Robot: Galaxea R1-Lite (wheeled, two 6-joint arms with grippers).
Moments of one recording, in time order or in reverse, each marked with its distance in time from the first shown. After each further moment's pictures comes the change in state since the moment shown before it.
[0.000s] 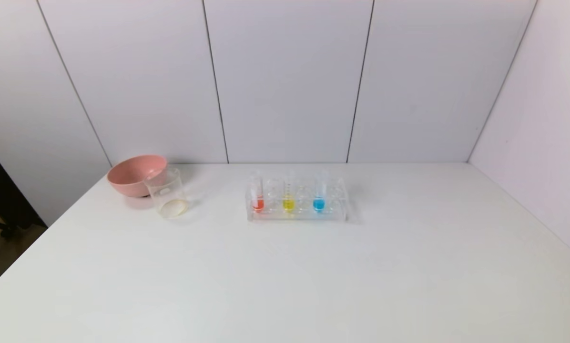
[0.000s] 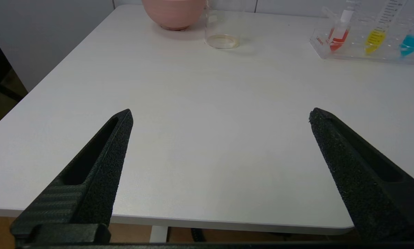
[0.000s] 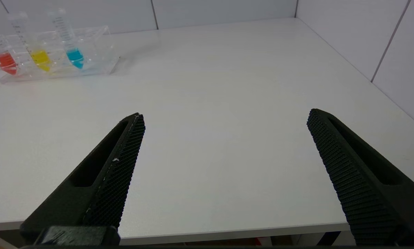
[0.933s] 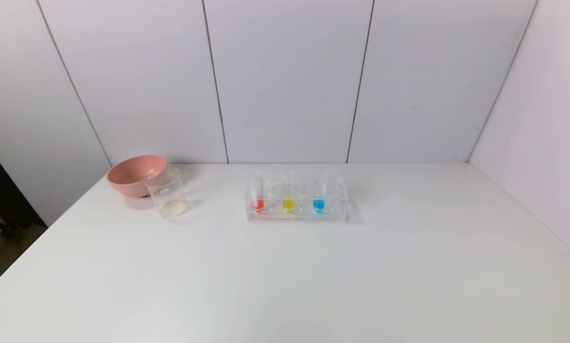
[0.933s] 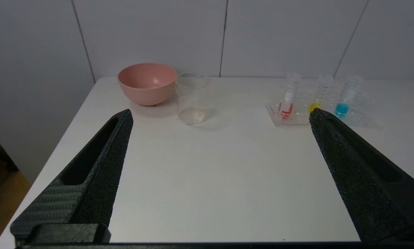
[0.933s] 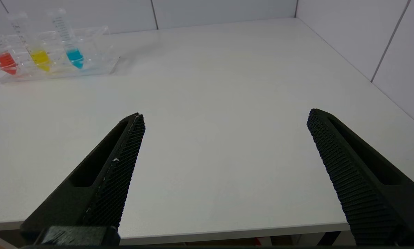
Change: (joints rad) left arm -0.044 0.407 -0.433 -0.054 -0.086 0.008; right arm 0.000 0.000 0.000 0.000 0.000 0.000
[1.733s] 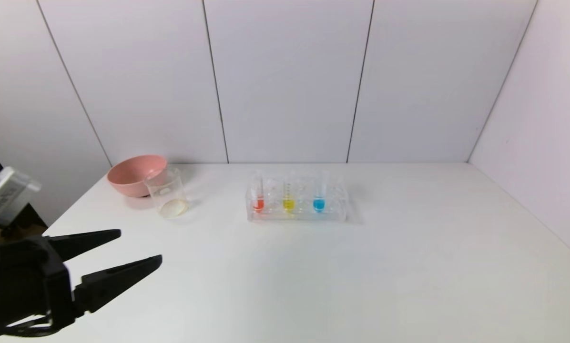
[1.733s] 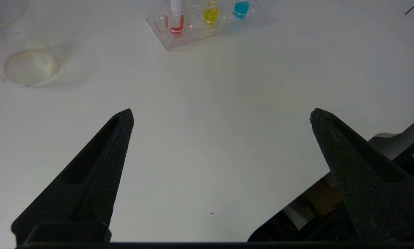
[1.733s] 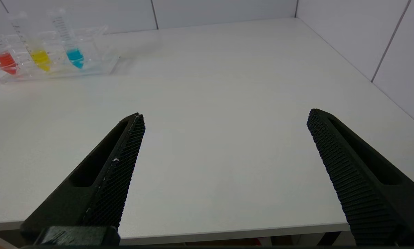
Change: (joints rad) left arm -0.180 0.629 -0.063 -0.154 -0.346 0.003; right arm 0.000 0.000 0.000 0.000 0.000 0.000
